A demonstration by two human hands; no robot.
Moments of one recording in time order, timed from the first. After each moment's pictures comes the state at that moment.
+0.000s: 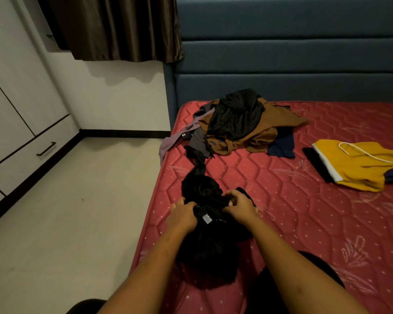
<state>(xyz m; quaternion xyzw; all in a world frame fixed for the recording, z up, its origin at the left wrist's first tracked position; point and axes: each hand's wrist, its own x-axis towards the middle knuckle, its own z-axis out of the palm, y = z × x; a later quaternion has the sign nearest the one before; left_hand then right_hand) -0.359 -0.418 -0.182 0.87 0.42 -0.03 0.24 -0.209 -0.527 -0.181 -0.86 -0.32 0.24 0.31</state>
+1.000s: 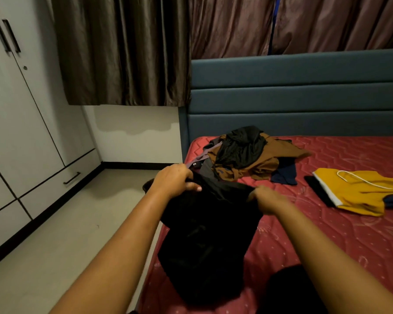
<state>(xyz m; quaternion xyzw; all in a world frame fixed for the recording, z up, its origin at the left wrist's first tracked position) -0.406 -0.409 0.007 0.96 0.26 0.10 0.01 -0.198 -0.578 -0.055 -0.86 -0.51 0.08 0.03</state>
